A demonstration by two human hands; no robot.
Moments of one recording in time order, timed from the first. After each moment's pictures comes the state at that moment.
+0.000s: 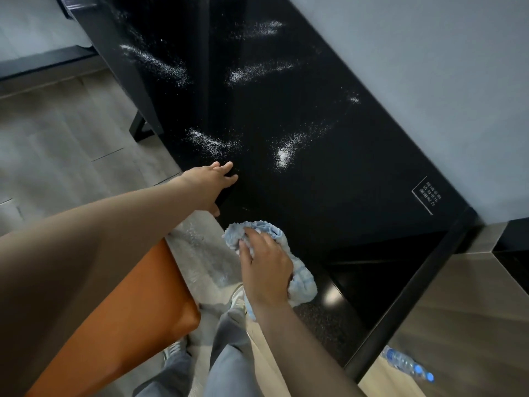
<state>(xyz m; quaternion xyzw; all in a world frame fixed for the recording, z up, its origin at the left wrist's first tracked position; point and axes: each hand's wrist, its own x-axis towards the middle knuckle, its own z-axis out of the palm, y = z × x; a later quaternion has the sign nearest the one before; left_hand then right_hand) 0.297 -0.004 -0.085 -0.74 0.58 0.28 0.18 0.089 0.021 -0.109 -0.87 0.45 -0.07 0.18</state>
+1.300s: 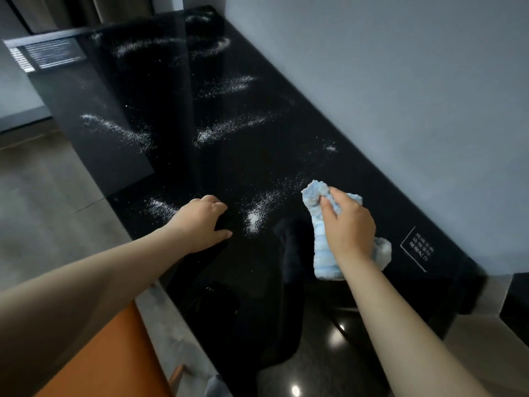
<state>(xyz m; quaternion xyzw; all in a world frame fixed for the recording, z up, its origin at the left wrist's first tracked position) 0.309 -0.099 -0.086 -0.81 0.52 0.26 -0.03 0.090 -0.256 -0.053 -0.82 0.52 -0.19 0.16</state>
